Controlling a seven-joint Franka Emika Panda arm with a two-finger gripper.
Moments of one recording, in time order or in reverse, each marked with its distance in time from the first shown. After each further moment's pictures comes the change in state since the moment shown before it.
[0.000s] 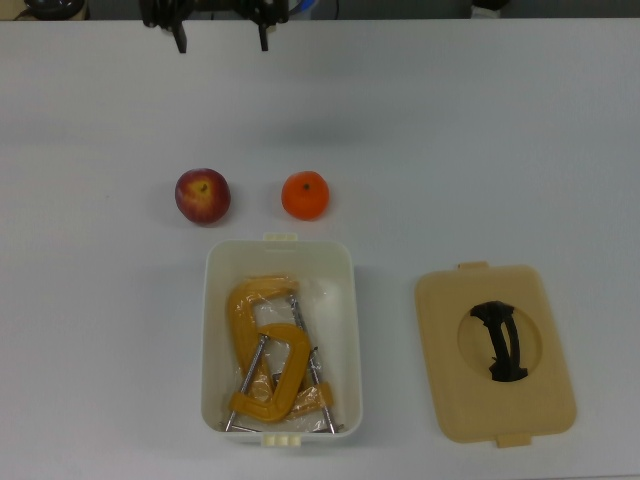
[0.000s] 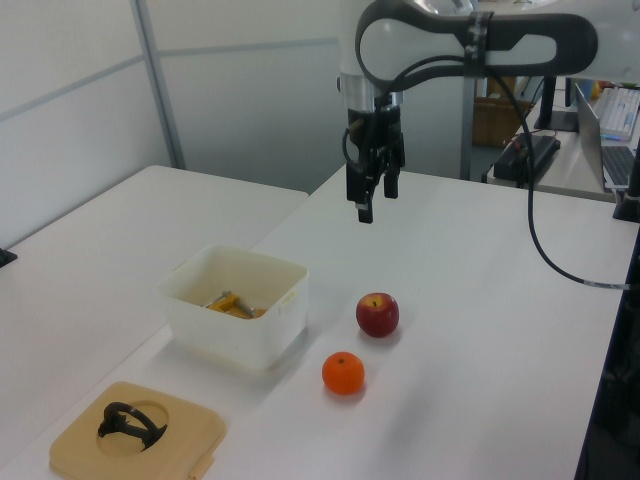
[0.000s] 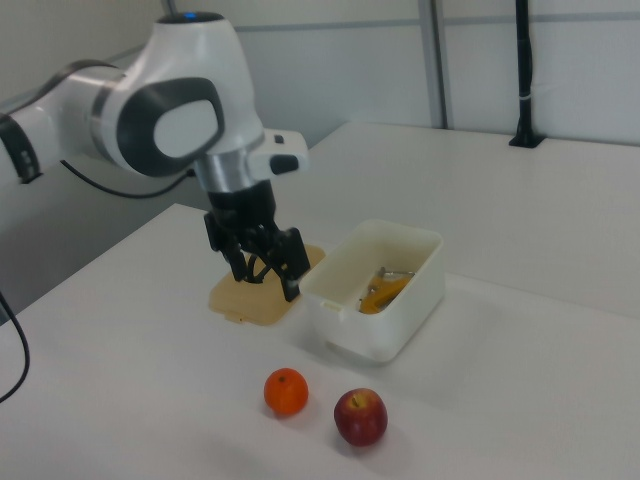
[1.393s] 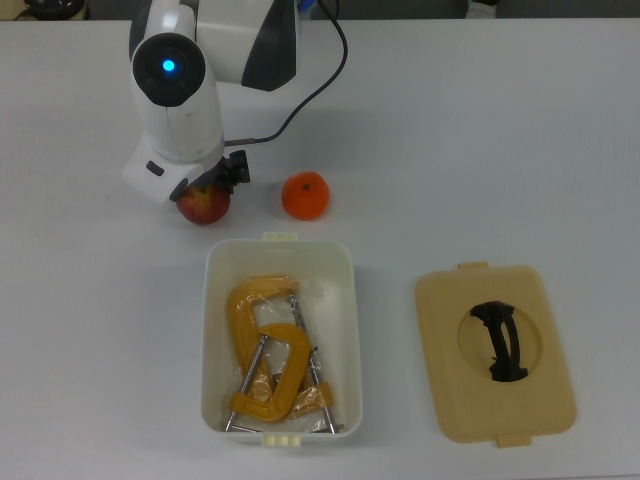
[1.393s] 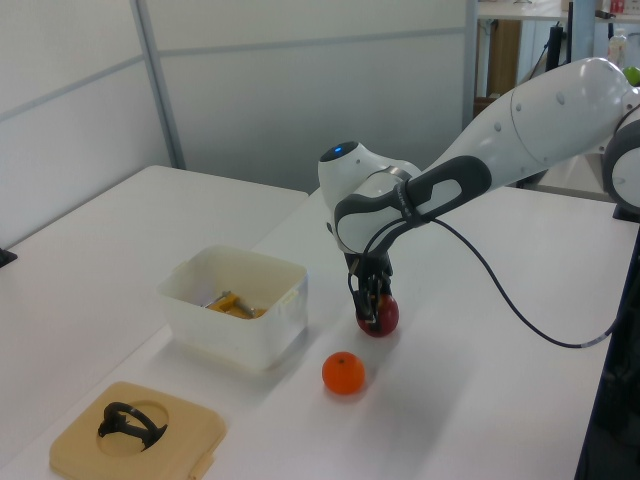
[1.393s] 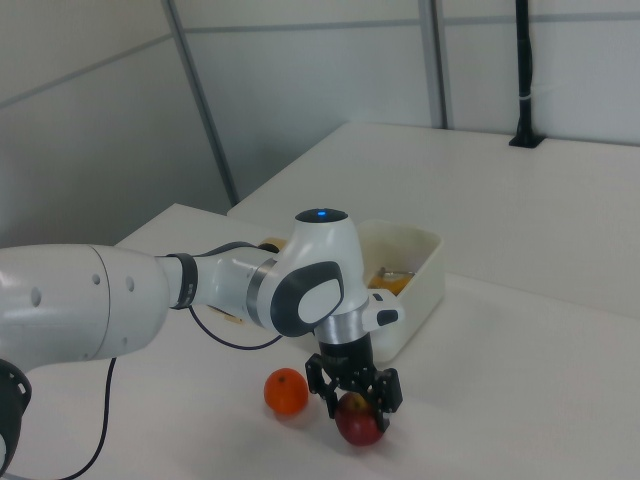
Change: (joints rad) arm -0.047 0.332 -0.003 -0.211 -0.131 0.441 -0.151
